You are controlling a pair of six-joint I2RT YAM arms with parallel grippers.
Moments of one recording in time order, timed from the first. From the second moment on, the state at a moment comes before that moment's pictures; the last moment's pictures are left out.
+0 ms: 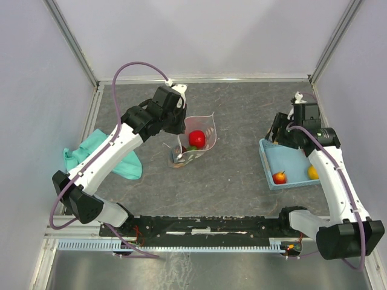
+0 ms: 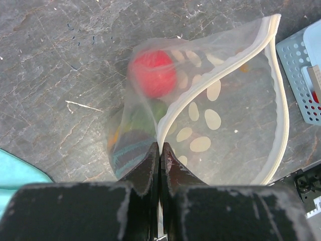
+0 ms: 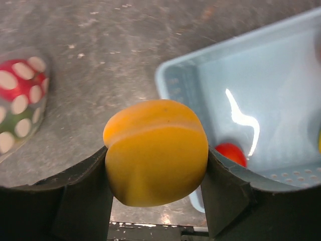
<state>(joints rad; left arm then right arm) -0.67 1.45 1.54 -0.87 -0.10 -0.32 0.07 1.11 1.13 -0.88 -0.04 0.37</state>
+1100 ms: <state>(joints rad) -0.68 1.46 1.54 -0.86 -0.07 -0.32 0.80 1.41 1.39 -0.45 -0.08 0.42</state>
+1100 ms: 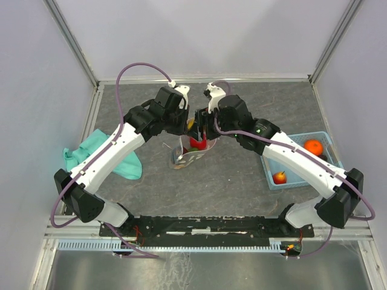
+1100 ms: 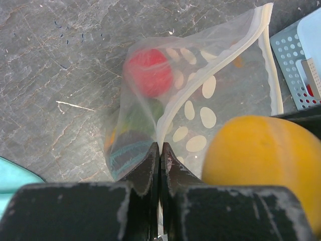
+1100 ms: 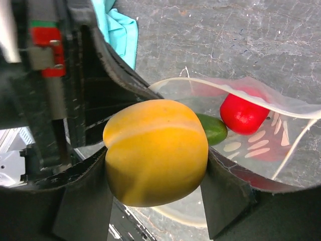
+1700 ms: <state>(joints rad) -0.68 1.46 1.54 -0.86 -0.08 -0.32 0.81 1.47 1.24 -0.37 -0.03 0.43</state>
